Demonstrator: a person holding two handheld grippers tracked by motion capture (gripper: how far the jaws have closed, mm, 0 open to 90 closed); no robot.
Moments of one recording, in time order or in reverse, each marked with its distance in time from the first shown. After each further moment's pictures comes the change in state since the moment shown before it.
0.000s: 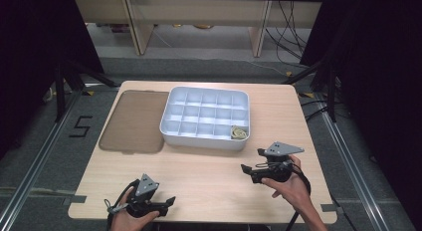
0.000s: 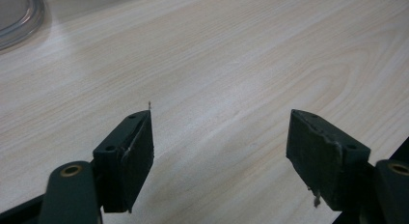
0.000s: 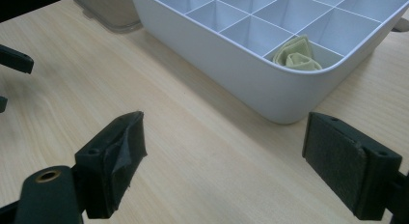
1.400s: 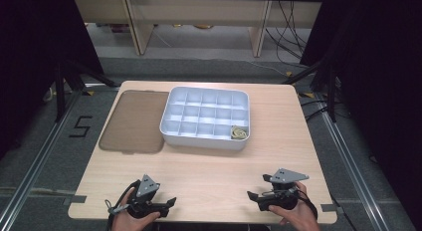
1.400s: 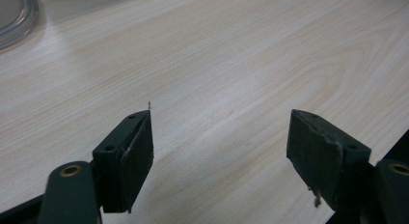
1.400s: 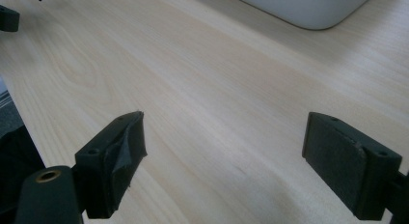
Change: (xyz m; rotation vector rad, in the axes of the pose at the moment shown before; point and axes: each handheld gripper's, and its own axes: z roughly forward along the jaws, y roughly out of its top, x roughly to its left) left arm -0.003 0.000 -0.001 0.007 -0.015 0.004; right arm 0.016 -0.069 -0.014 0.096 0.047 0.044
